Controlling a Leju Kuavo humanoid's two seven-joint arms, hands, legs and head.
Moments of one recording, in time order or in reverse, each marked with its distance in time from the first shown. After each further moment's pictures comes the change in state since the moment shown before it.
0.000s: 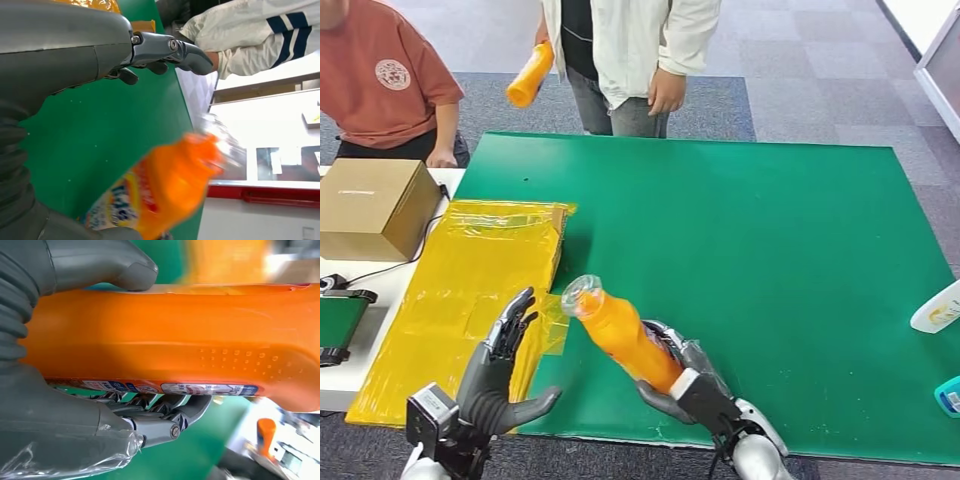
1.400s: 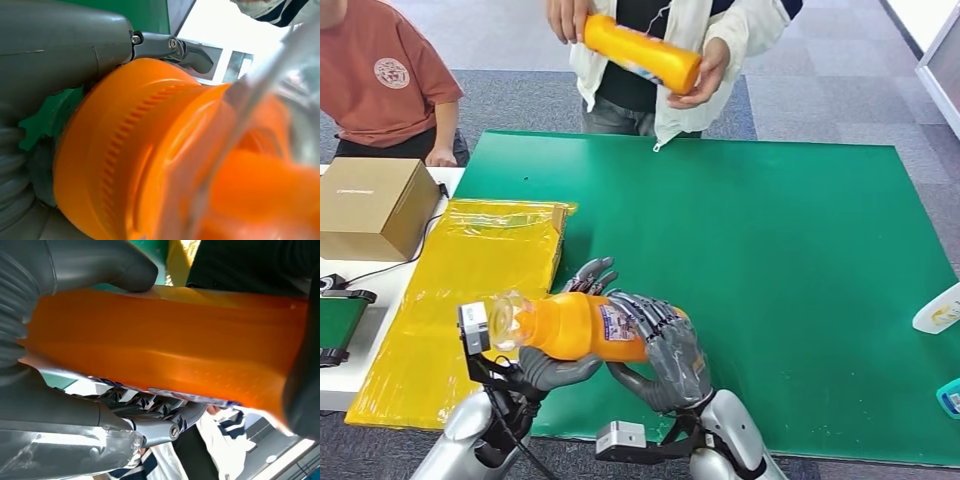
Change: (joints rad) left arm -0.302 -0.035 -0.188 0.212 0.452 -0.275 0.175; right arm -0.076 0.012 0.248 -0.084 0.587 -0.516 0.040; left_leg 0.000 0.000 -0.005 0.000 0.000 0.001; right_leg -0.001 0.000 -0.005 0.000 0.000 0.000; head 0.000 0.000
